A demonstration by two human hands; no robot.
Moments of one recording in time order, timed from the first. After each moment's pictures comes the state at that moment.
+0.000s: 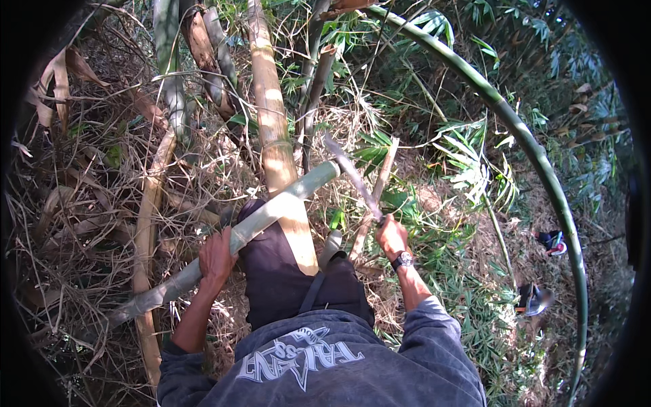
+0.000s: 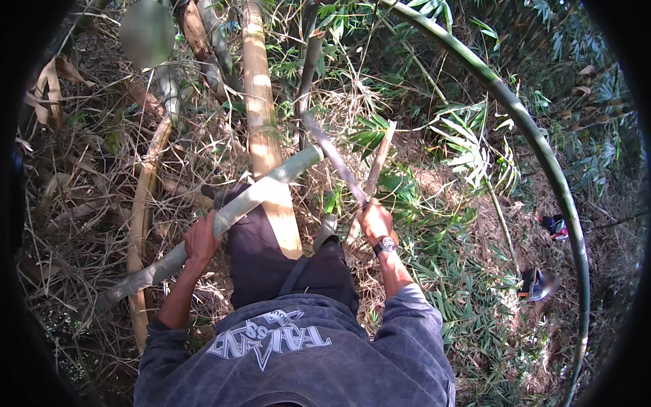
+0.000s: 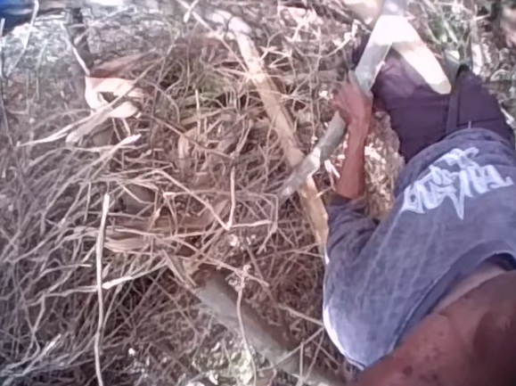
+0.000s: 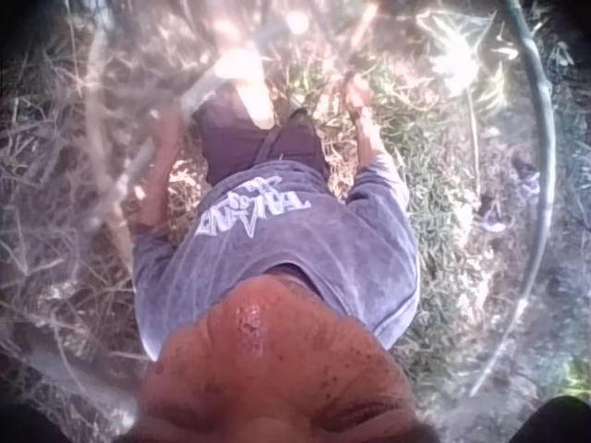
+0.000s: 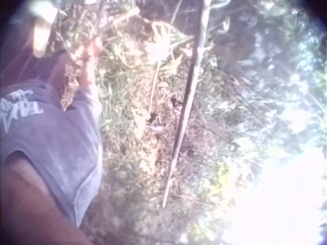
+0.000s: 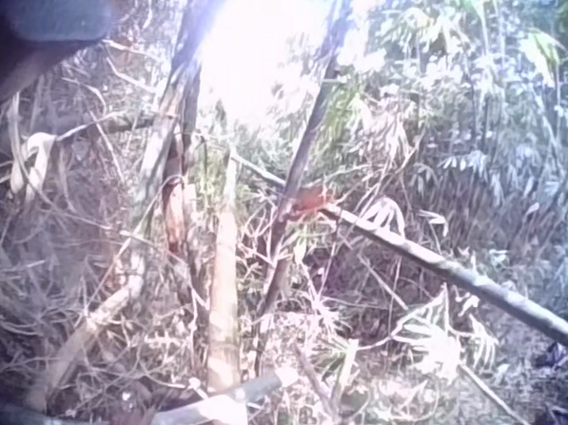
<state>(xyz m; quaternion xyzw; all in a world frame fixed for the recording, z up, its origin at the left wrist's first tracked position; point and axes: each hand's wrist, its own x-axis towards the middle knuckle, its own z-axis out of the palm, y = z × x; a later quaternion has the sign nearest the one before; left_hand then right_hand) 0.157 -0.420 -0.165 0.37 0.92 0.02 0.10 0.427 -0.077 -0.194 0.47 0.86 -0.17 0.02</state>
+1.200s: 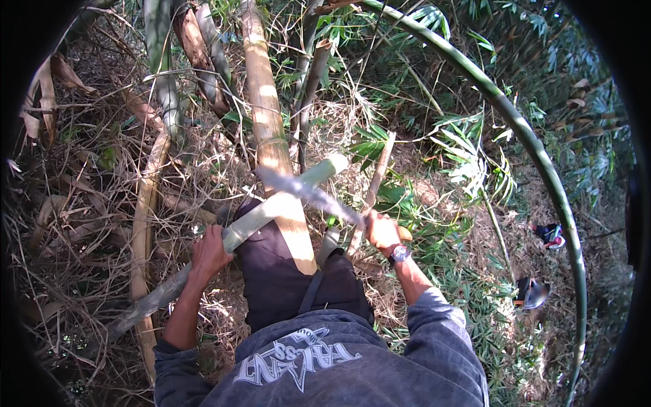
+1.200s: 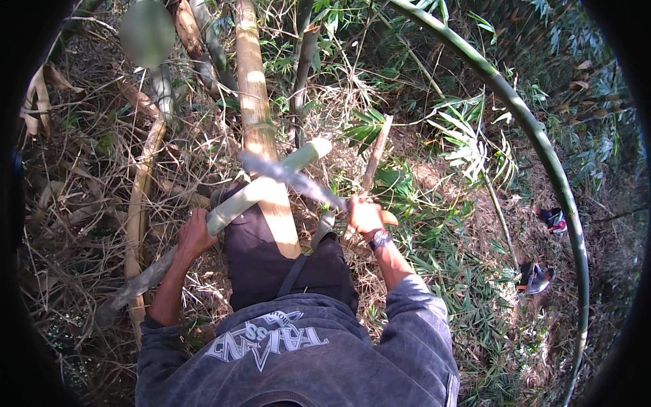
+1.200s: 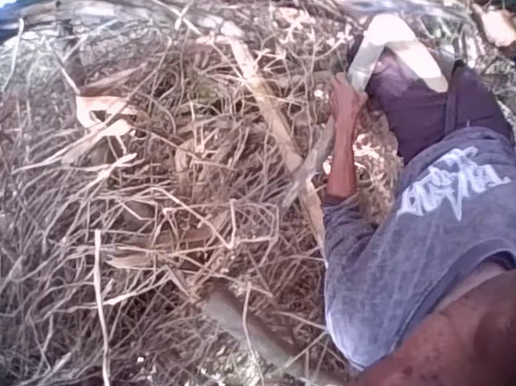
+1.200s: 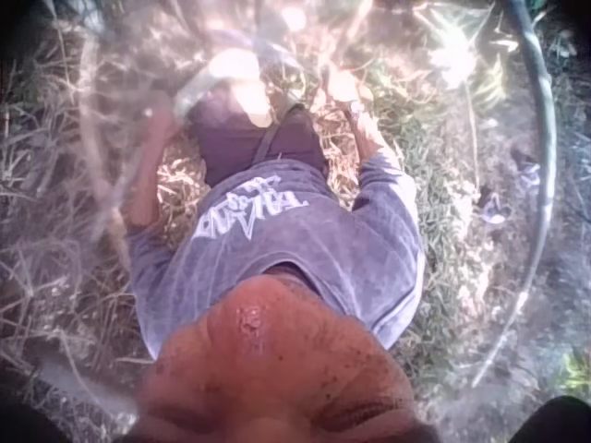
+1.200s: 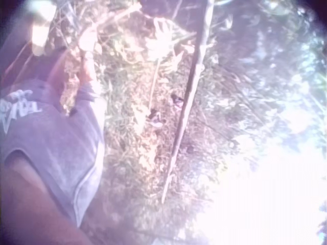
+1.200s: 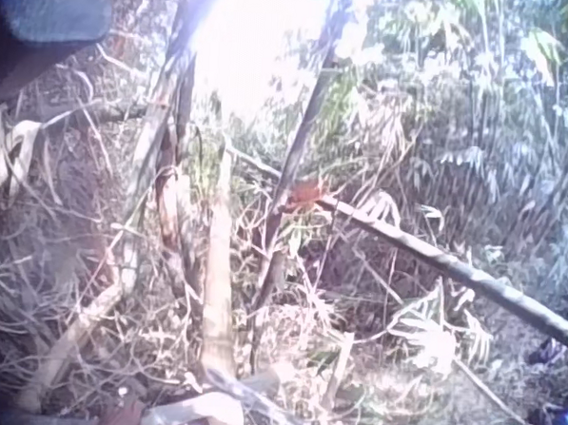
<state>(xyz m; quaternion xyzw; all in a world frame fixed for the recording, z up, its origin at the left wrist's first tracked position) 0.128 -0.416 -0.164 0.37 0.90 0.03 0.22 0.422 -0.069 -0.222 0.31 0.95 -0.07 0.07</state>
